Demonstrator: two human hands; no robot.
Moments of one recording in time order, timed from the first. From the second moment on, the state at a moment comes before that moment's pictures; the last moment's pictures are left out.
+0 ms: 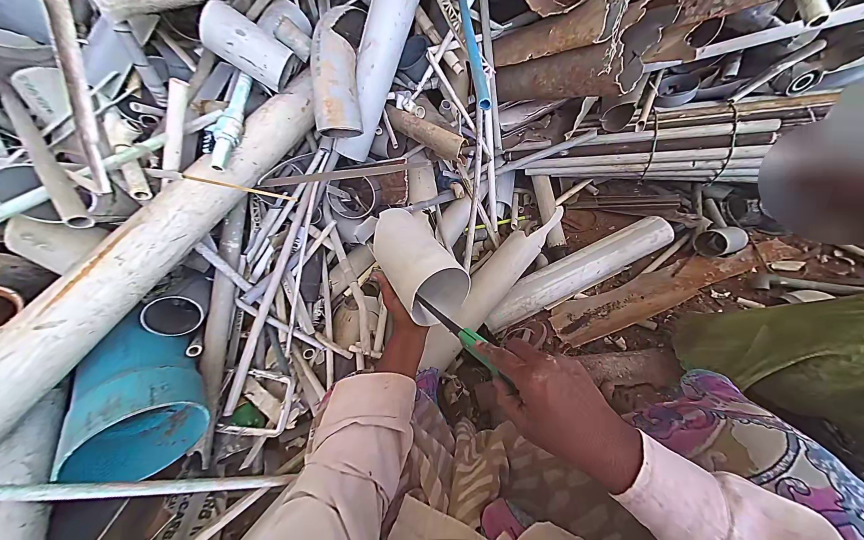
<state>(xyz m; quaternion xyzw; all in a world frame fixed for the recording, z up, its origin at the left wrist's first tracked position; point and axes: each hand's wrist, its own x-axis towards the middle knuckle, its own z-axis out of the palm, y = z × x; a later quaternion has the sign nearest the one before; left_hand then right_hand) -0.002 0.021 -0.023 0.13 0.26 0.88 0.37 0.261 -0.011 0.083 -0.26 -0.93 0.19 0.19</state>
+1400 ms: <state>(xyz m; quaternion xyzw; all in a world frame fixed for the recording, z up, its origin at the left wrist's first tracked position) 0.006 0.029 -0.013 0.11 0.30 0.89 0.32 0.310 0.003 0.066 -0.28 -0.89 0.21 0.29</state>
